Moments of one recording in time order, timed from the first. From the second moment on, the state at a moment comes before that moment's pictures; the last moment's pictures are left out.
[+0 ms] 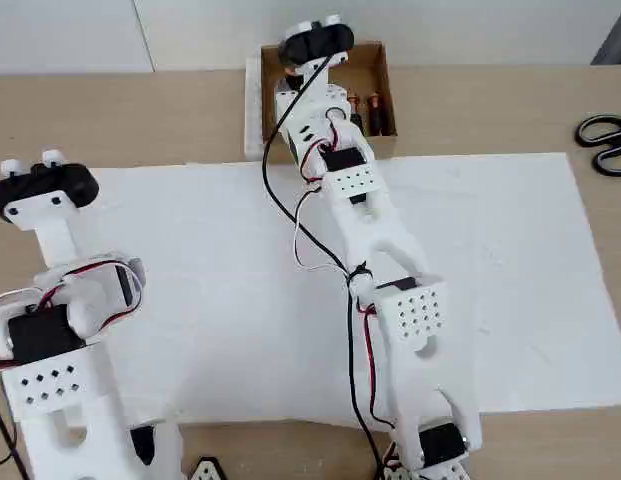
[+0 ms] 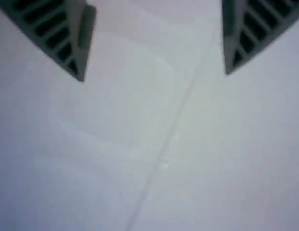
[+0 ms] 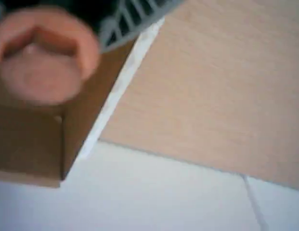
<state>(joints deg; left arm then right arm) -21.1 -48.9 37.8 81.1 4.6 -20.8 55.7 -43.0 12.2 -7.2</state>
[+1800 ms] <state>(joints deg) -21.1 -48.9 37.8 81.1 4.5 -22.4 63.3 -52.5 14.9 -7.2</state>
